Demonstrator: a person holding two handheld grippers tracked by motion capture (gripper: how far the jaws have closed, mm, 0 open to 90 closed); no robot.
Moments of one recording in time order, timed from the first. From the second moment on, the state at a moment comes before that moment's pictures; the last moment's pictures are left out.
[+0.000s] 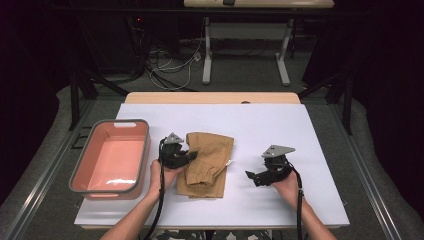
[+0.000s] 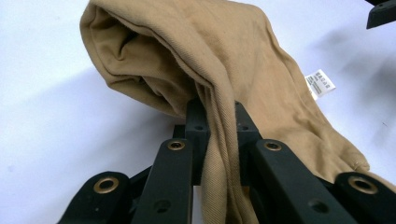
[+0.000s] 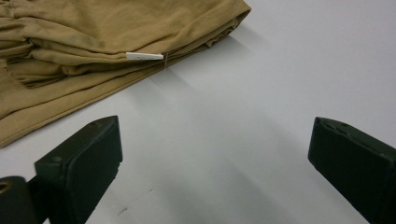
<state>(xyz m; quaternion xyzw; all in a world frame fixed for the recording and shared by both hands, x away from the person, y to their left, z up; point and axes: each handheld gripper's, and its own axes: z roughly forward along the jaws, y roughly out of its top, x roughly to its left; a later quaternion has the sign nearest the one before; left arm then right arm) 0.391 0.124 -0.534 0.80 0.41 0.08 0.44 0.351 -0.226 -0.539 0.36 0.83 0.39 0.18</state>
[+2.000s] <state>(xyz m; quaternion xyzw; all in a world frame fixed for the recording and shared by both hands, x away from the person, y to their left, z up) 0.403 0.165 -0.454 0.81 0.39 0.15 0.41 0.349 -0.226 -0.538 0.36 0.83 0.39 0.17</state>
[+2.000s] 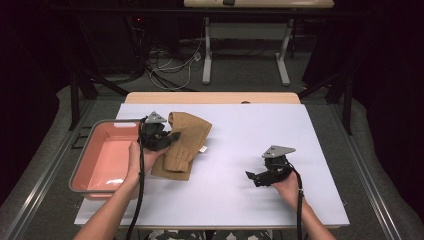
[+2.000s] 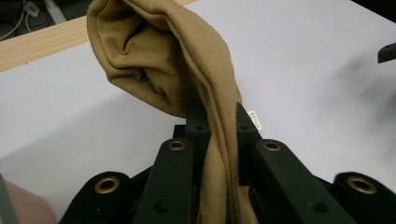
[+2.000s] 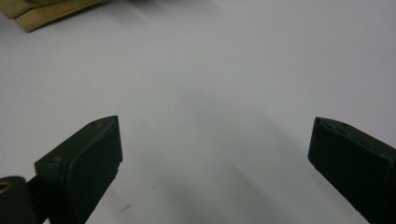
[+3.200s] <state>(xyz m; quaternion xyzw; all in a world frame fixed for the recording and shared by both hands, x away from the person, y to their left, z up) 0.408 0.193 -0.408 0.81 0.40 0.18 0.38 0.348 -0.226 -0.540 0.36 0.83 0.39 0.17</state>
